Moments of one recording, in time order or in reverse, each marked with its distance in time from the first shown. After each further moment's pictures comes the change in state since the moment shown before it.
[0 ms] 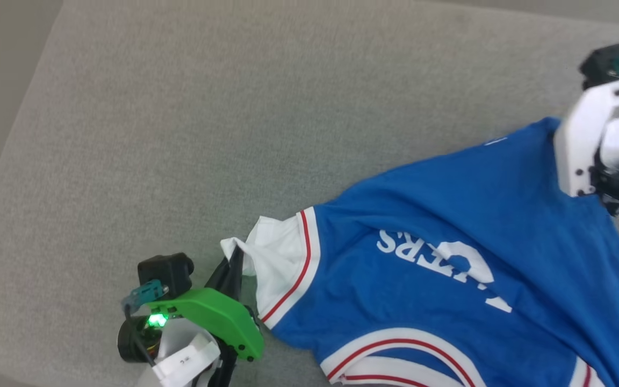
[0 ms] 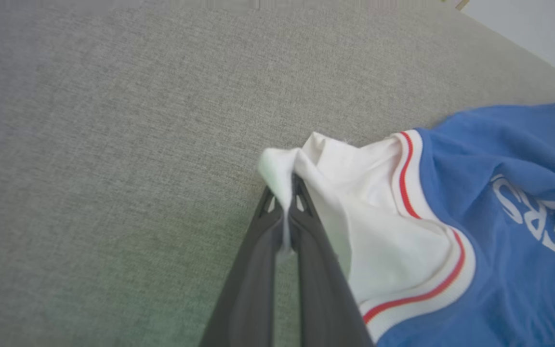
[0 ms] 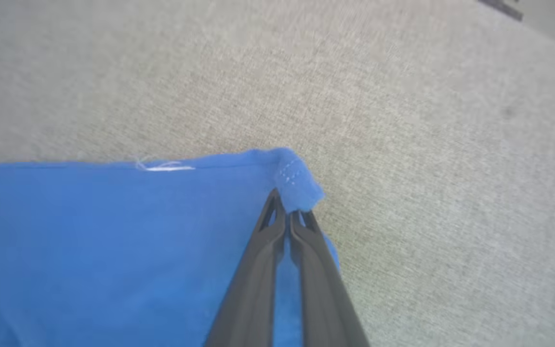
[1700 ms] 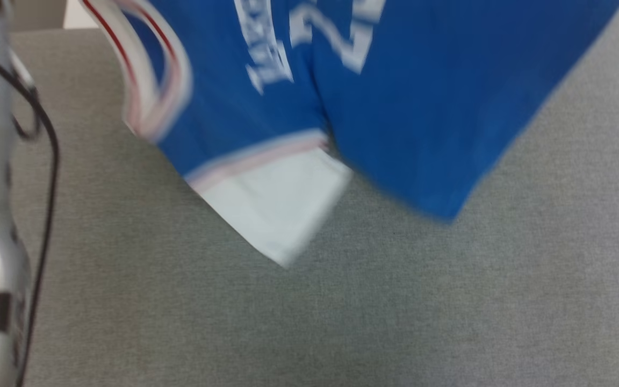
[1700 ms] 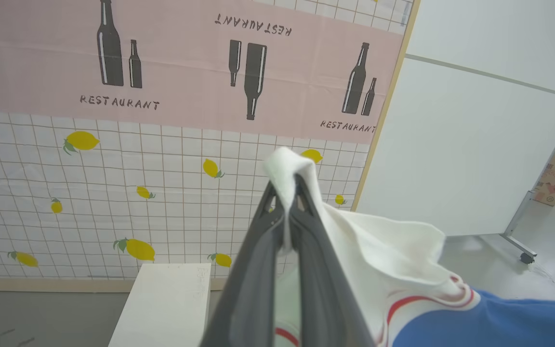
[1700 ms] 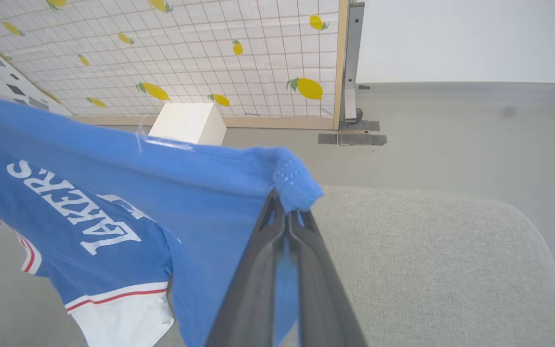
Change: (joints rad) left arm -1.230 0.181 0.138 0.449 -0.060 -0.156 0.165; right arm -0.412 0.142 -0.327 -0.218 0.064 0.000 0.285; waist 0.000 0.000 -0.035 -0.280
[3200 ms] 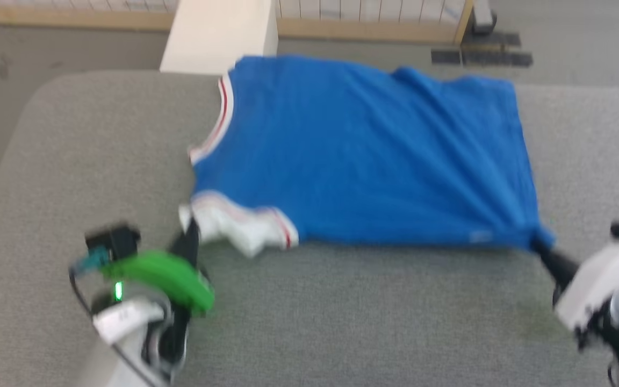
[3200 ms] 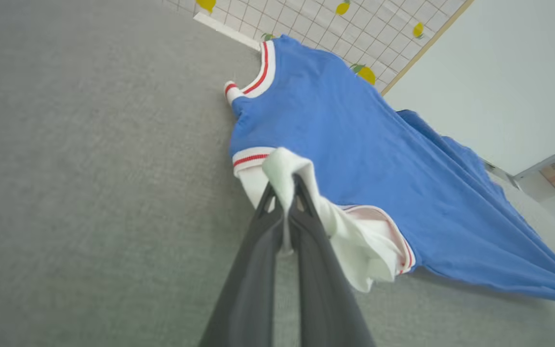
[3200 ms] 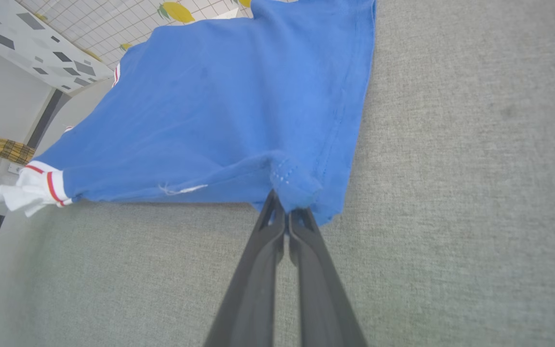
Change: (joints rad) left arm 0.962 -0.146 -0.035 0.040 -0.156 -0.082 -0.362; right arm 0.940 -0.054 0.132 0.016 0.277 0.000 -0.669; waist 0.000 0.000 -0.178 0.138
